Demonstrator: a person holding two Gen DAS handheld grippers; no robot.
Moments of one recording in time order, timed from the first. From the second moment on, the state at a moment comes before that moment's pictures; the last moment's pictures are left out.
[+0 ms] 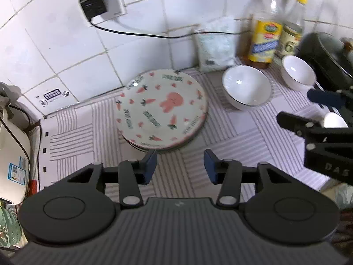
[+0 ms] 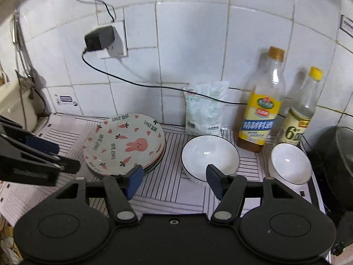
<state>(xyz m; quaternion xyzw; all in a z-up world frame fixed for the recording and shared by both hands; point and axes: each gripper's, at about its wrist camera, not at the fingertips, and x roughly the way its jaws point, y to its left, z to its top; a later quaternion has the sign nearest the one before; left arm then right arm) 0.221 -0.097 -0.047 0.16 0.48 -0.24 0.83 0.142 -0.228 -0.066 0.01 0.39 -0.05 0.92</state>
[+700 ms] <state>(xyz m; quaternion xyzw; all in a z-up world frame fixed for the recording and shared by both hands) 0.148 -0.190 -0.039 0.20 0.49 -0.31 0.79 0.020 -0.305 -0.042 0.01 0.36 -0.12 0.93</state>
